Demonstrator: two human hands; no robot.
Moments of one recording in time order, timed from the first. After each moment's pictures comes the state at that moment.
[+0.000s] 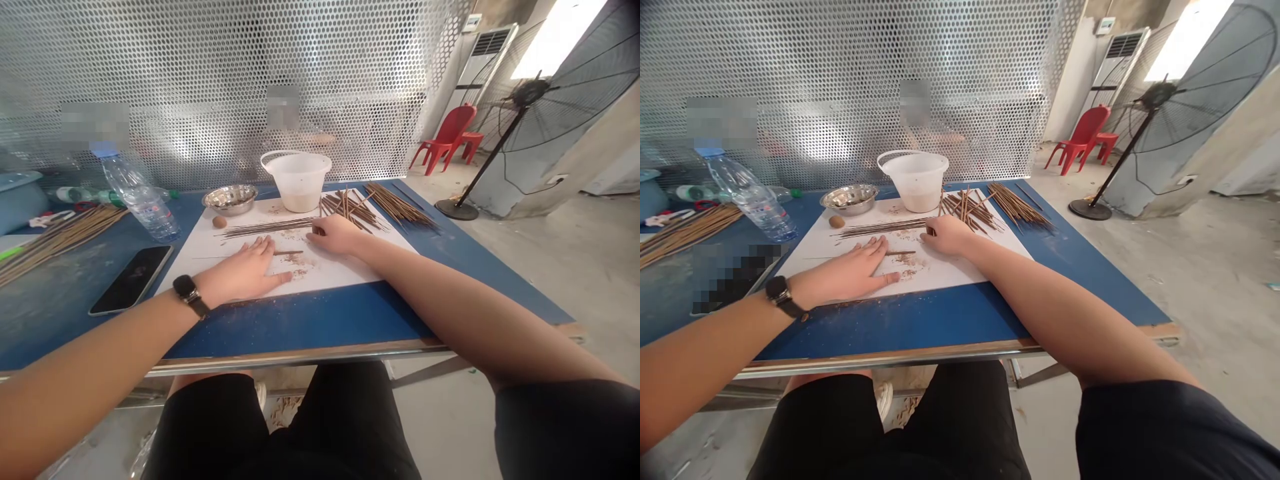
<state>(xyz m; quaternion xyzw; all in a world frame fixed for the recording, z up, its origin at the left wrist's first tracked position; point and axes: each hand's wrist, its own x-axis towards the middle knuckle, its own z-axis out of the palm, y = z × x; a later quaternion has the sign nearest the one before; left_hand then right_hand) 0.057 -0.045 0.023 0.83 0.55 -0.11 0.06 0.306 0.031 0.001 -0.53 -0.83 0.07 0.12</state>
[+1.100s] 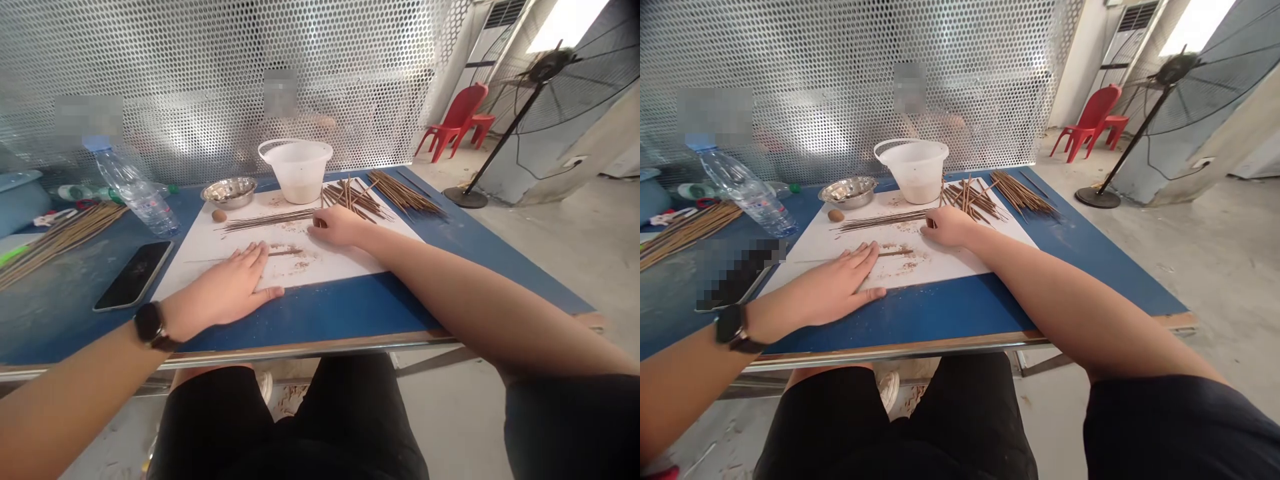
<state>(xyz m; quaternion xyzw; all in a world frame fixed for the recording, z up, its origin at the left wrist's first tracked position) 0.029 -0.078 0.011 0.85 0.52 -0.09 0.02 0.305 0.025 0.008 -0.53 -0.83 0.10 0.11</state>
